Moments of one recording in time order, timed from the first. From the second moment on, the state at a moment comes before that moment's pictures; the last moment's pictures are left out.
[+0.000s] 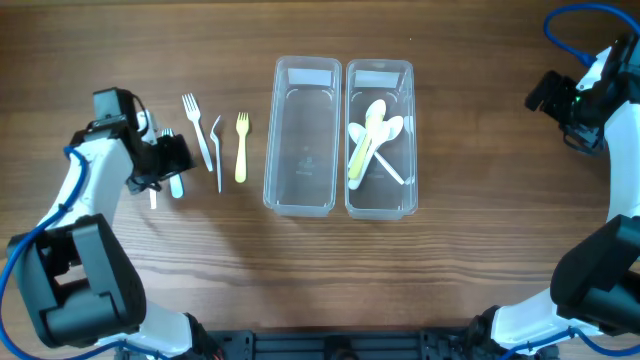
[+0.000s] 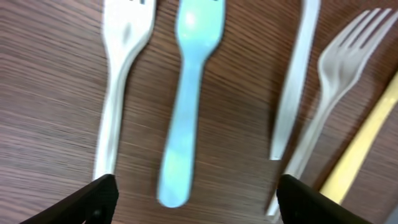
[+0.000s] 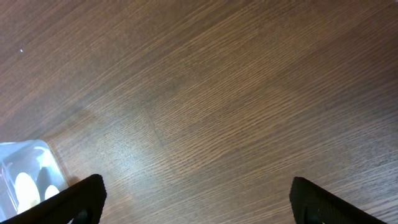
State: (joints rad) left arm 0.25 1.72 1.10 -0.72 0.11 -0.16; right arm -0.38 1.75 1.48 -0.87 -0.13 0.22
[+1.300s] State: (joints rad) left arm 0.24 1.89 1.11 -0.53 0.06 0.10; right arm -0.38 1.75 1.48 -0.89 -0.13 0.22
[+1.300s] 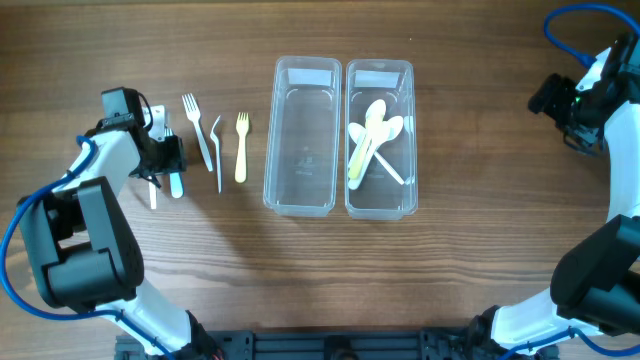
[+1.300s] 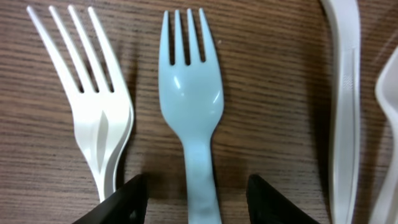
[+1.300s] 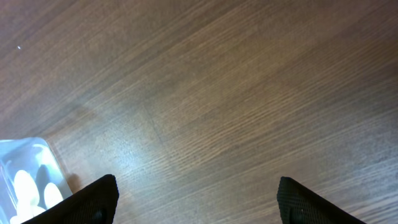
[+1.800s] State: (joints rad) left arm 0.23 1.87 1.13 -0.70 0.05 0.11; right arm -0.38 1.75 1.48 -0.94 -0.13 0.22
